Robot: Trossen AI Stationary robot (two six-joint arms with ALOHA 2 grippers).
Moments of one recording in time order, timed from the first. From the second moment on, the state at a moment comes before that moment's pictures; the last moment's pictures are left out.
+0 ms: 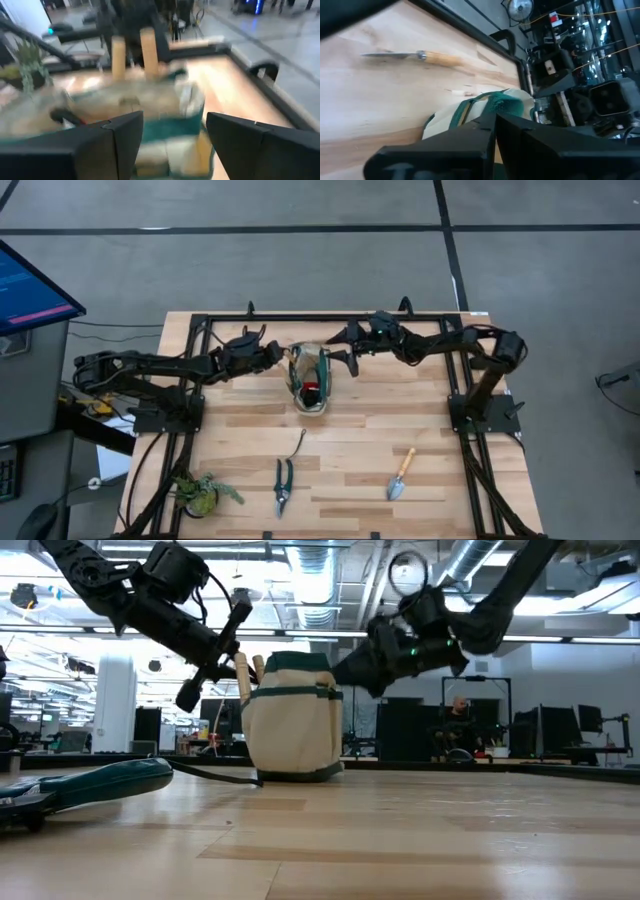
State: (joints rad) left arm 0.33 1.24 0.47 0.40 -0.24 -1.24; right arm -0.48 1.74 0.81 0.67 -0.48 -0.02
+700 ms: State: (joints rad) left arm 0.39 1.08 0.47 0.40 -0.24 -1.10; right arm -0.60 1.88 1.70 -0.54 -0.29 -0.45
